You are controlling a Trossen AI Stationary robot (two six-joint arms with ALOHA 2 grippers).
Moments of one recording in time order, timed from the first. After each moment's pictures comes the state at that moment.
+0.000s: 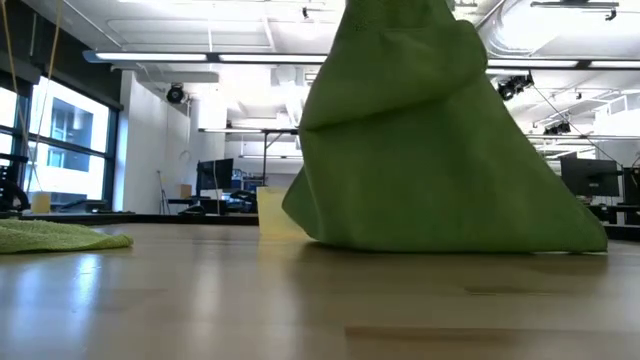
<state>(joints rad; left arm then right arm) -0.42 1.94 1.52 -0.15 -0.71 0.11 0.47 1.30 1.24 -0.39 0.62 0.20</state>
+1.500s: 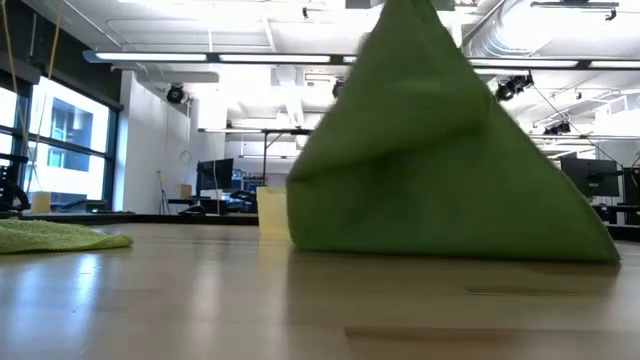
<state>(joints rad) -0.41 2.01 1.55 -0.10 -0.88 0.39 0.35 1.30 1.24 -0.63 0.54 0.46</state>
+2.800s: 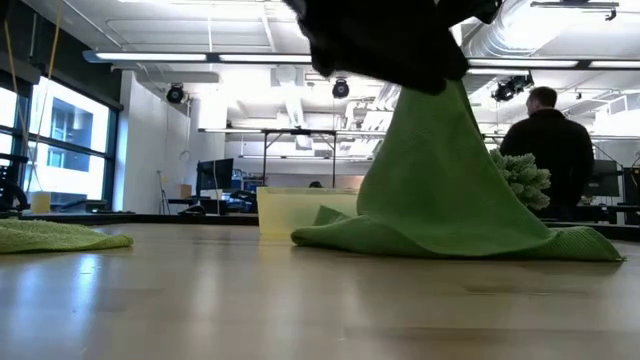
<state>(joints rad) -0.32 2.02 1.43 -0.12 -0.45 -0.18 0.31 1.31 1.24 -0.83 0.46 0.45</state>
